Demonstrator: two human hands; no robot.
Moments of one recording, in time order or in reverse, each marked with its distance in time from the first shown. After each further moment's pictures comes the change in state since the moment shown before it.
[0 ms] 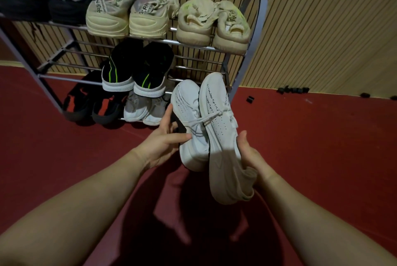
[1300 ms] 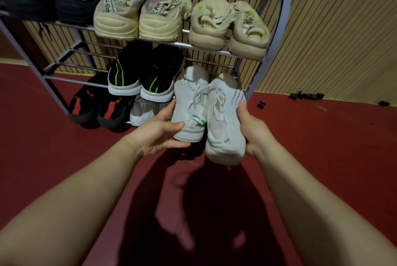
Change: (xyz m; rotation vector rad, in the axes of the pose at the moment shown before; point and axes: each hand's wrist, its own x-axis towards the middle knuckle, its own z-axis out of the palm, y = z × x) left_hand 0.028 0.035 -0.037 0.038 0.050 -0.195; right_hand 0.059 -0.058 0.035 0.286 -0.028 -0.056
